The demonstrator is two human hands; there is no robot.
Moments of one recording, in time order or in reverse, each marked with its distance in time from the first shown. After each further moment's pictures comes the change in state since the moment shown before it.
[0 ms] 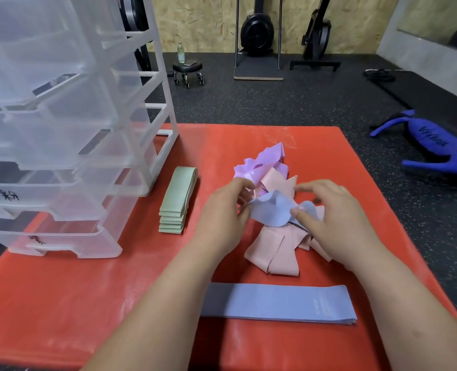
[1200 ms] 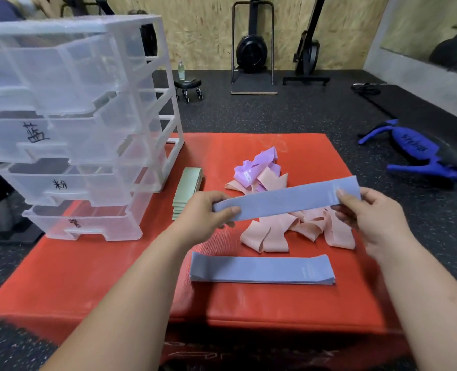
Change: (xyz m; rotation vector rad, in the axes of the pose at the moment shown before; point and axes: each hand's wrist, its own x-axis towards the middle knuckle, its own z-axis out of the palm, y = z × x) left_hand -0.046 0.010 -0.073 -0.205 -0.273 -0.182; right_hand -0.053 0.018 -0.051 0.983 0.285 0.643
